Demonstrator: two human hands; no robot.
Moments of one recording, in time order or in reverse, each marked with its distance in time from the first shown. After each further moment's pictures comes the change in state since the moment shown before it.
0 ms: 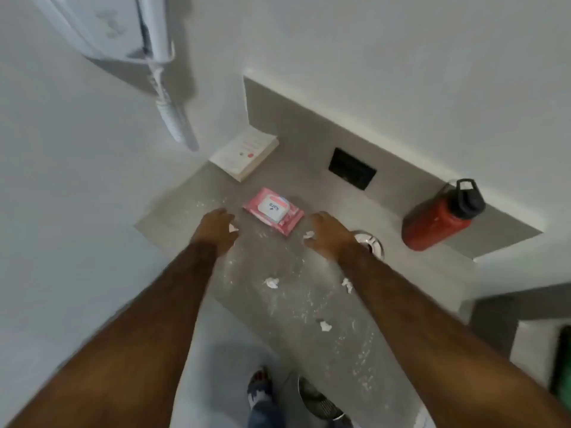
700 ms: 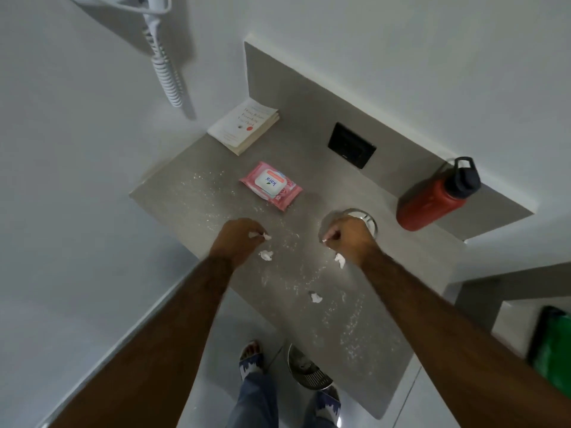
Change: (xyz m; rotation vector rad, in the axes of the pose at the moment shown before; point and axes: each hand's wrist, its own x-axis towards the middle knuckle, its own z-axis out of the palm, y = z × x) left_hand -0.069 0.048 0.047 -0.330 0.006 0.035; right_hand -0.067 0.042 0.000 0.111 0.034 0.087
